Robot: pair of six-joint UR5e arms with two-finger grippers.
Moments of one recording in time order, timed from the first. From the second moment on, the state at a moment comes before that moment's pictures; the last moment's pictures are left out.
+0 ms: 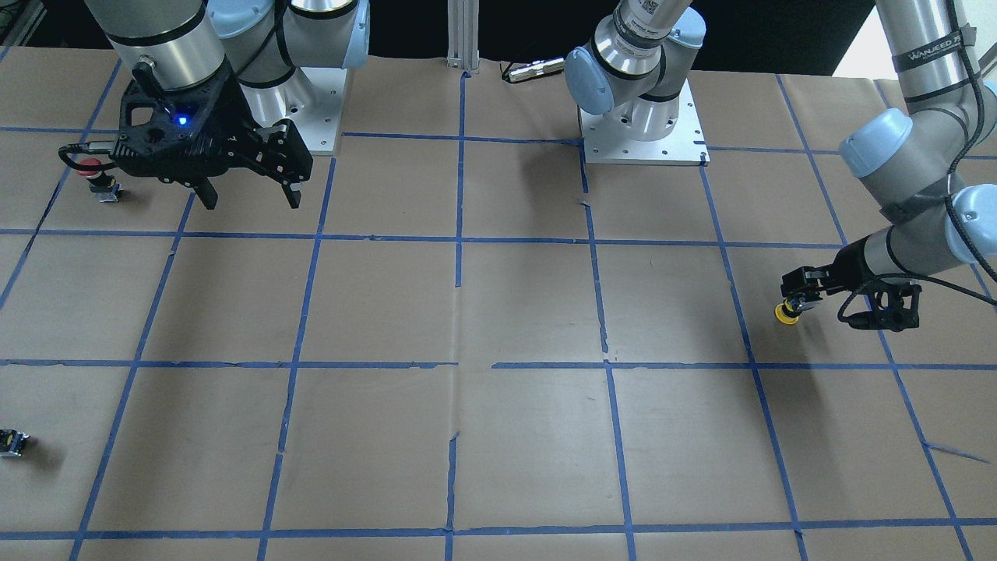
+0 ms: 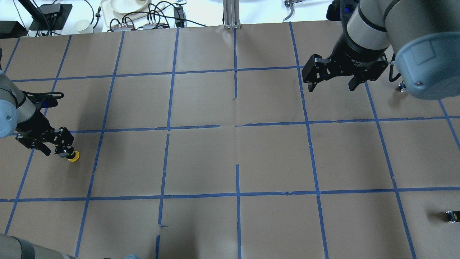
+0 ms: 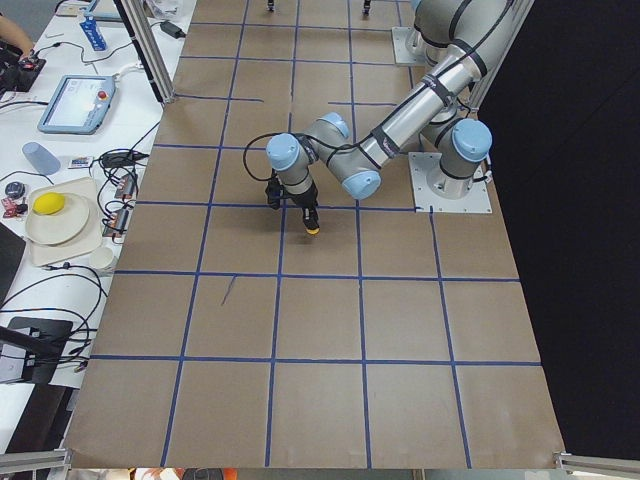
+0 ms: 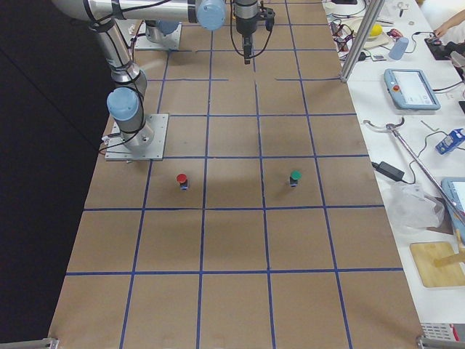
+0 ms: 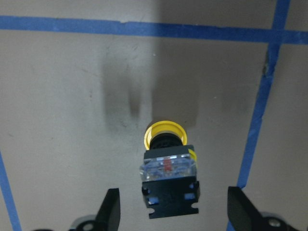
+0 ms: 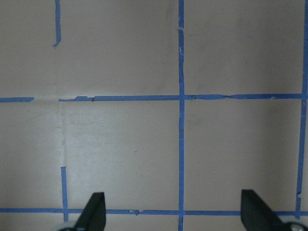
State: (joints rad) left arm -0.98 -1.87 -1.90 -1.18 1.71 0.52; right arm 1.59 -1.62 1.68 -1.70 -1.52 0.02
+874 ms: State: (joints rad) left arm -0.98 -1.89 -1.89 -1.18 1.75 0.51; right arm 1.59 -1.62 1.68 -1.70 -1.53 0.01
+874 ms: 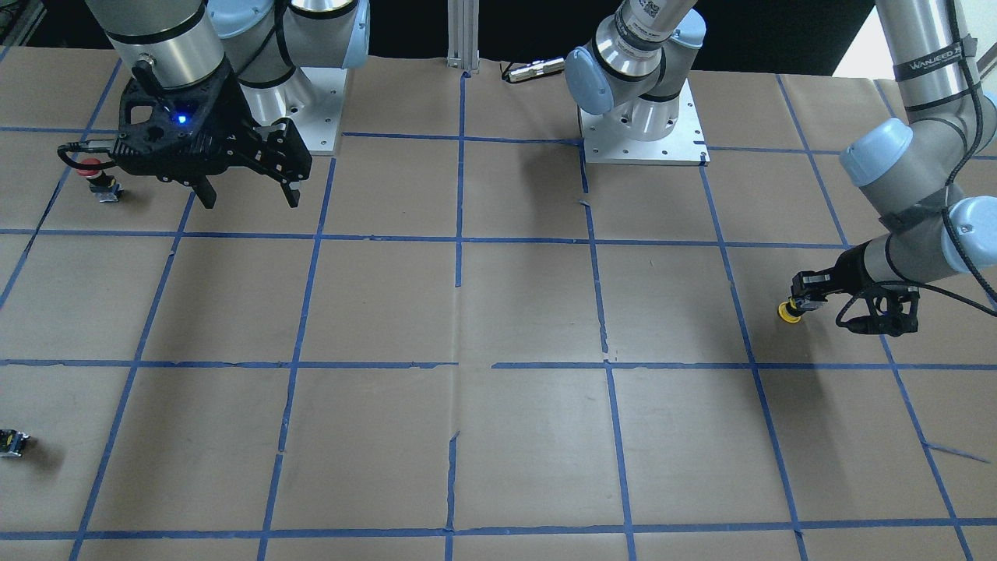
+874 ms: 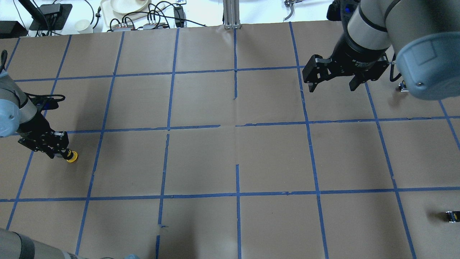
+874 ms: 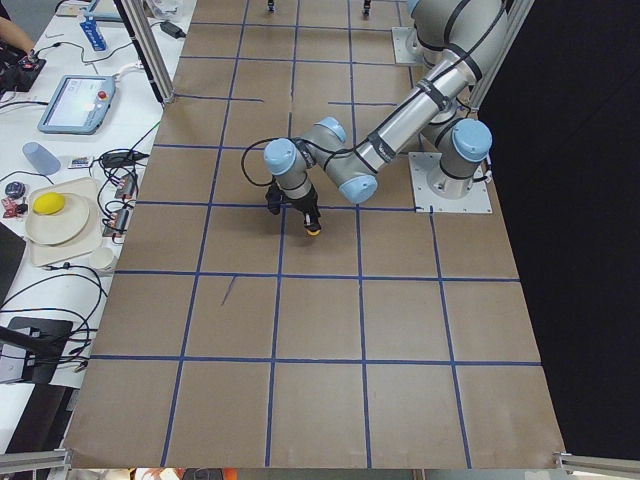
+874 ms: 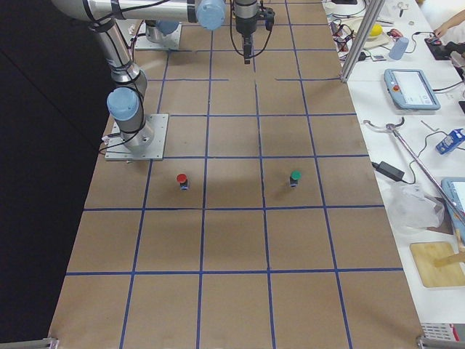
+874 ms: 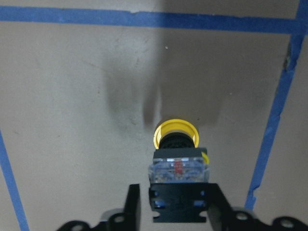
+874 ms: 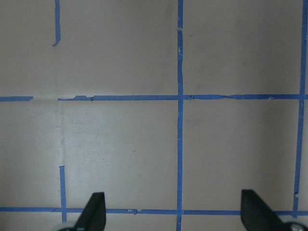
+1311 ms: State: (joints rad) left arm -0.98 -1.87 -1.87 -1.27 1.75 0.49; right arm 1.58 -1.62 1.68 -1.70 -1.53 0.01
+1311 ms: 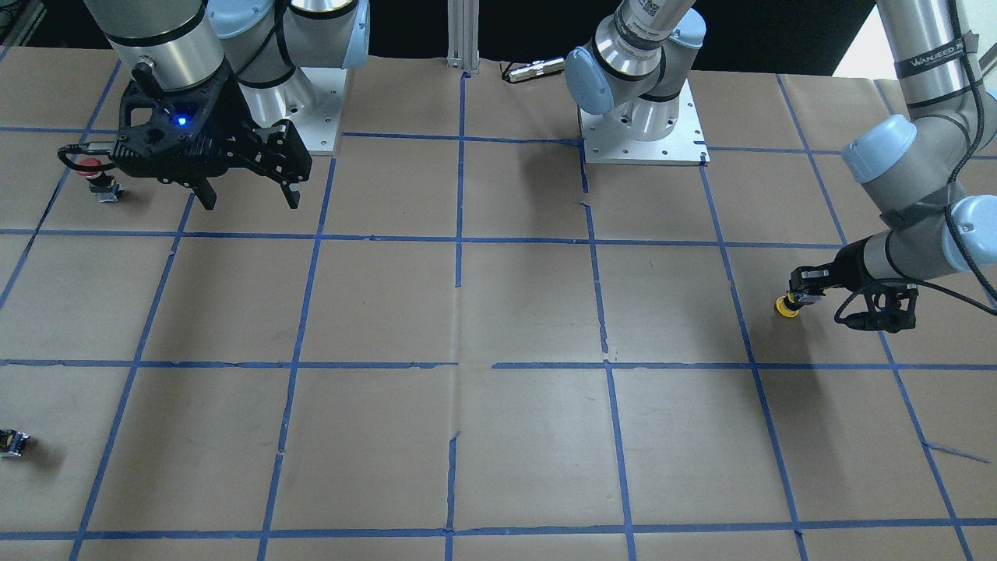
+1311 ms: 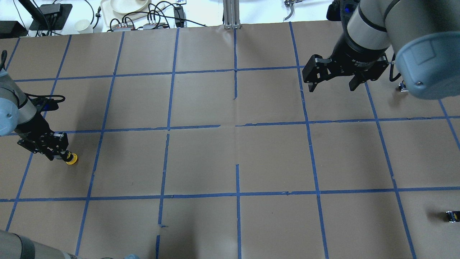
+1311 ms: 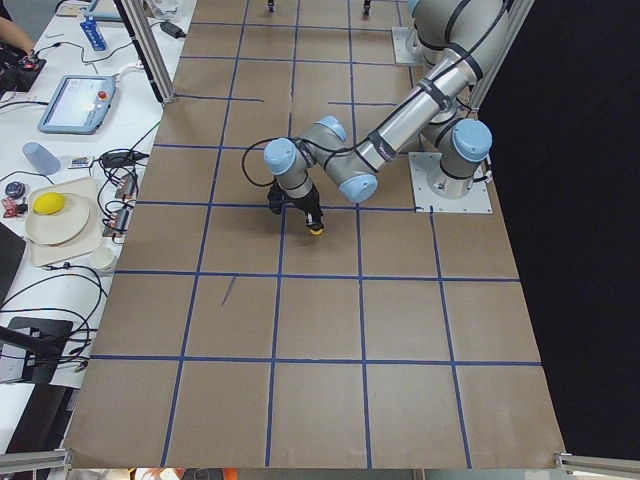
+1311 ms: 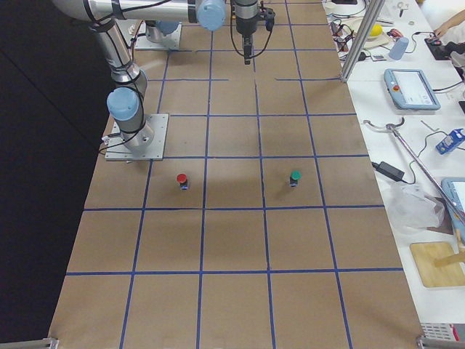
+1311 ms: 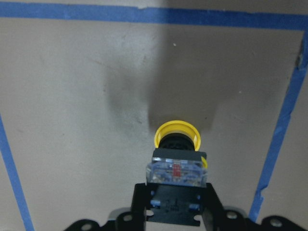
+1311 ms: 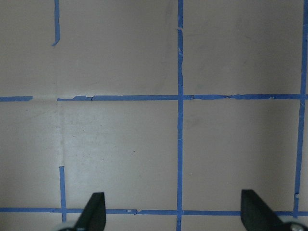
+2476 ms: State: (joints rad) left arm -1.17 -1.85 -1.58 -2.11 0.89 0.21; right arm 1.34 -1.63 1.66 -1.67 -1.29 -0.05
